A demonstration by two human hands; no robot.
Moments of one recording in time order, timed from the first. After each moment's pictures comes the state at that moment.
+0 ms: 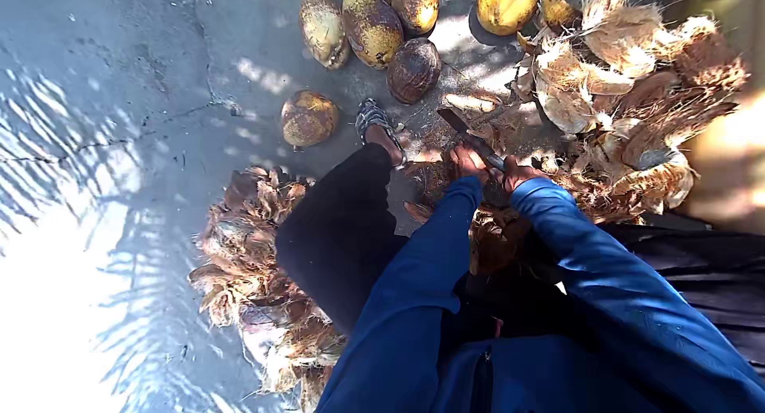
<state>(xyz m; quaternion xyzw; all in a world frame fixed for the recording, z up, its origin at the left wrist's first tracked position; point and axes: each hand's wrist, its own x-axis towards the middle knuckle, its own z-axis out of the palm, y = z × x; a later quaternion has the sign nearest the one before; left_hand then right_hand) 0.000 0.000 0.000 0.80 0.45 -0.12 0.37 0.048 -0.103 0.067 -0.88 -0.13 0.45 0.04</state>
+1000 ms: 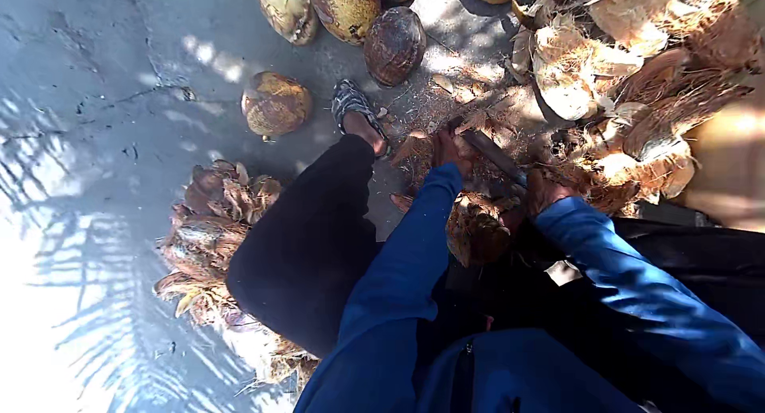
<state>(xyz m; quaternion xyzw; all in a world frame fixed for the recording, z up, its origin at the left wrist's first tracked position) 0.001 0.033 0.001 0.81 0.38 -0.18 0.40 0.034 -0.156 0.087 -0.88 -0.11 0.46 -0.02</state>
